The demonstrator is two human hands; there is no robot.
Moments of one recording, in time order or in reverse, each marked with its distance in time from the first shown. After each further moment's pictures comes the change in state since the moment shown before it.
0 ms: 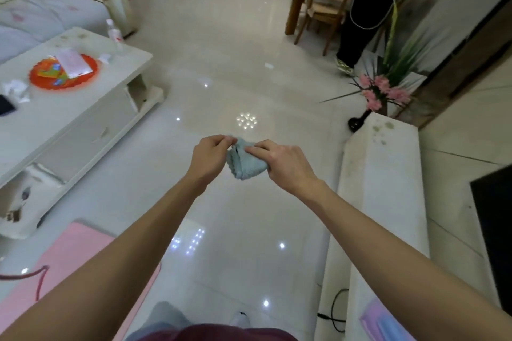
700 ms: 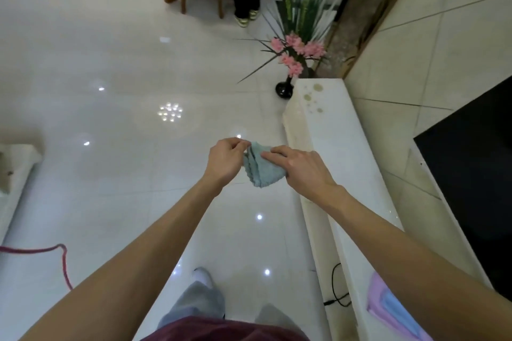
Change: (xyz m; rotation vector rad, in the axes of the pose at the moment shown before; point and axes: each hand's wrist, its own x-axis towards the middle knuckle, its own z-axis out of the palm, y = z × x) left_hand 0.264 0.086 0.226 0.156 -0.524 0.052; right_hand 0.033 0.263 0.028 -0.110 -0.120 0.496
